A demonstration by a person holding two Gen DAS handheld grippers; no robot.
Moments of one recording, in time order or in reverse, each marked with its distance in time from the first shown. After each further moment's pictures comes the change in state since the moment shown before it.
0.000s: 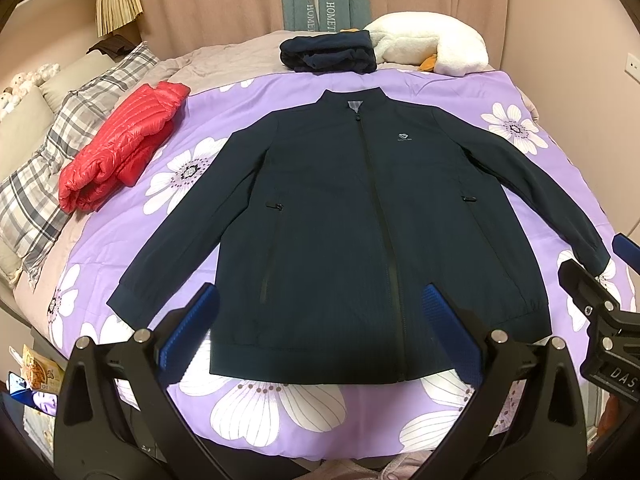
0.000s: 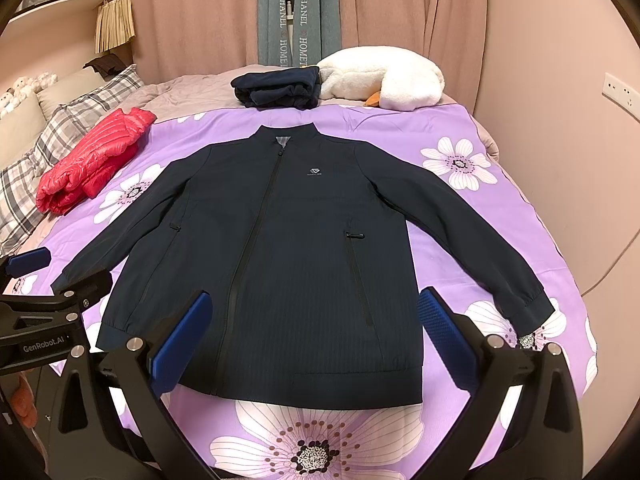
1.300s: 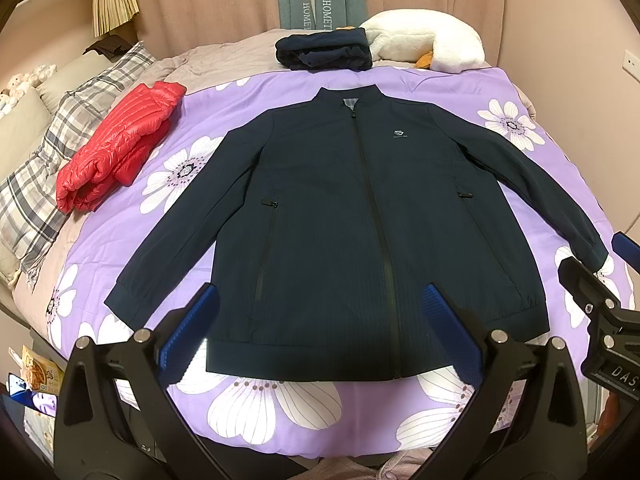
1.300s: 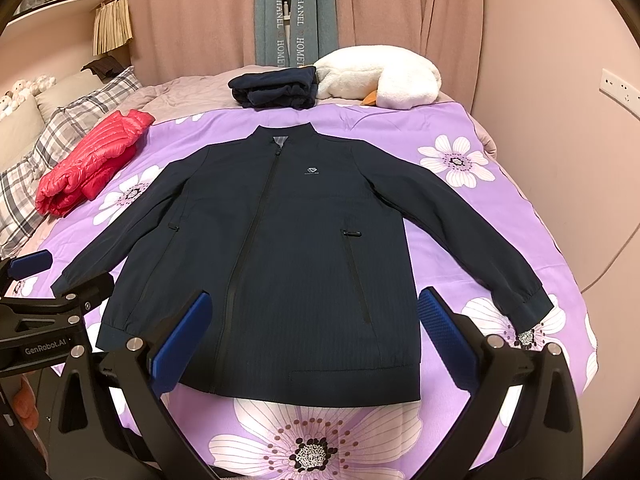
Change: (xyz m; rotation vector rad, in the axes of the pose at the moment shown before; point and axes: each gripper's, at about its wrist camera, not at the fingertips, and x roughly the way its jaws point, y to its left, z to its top) left arm 0.004 -0.006 -0.002 -0.001 0.006 -0.007; right arm 0.001 -0.001 -0.002 0.004 0.001 -0.002
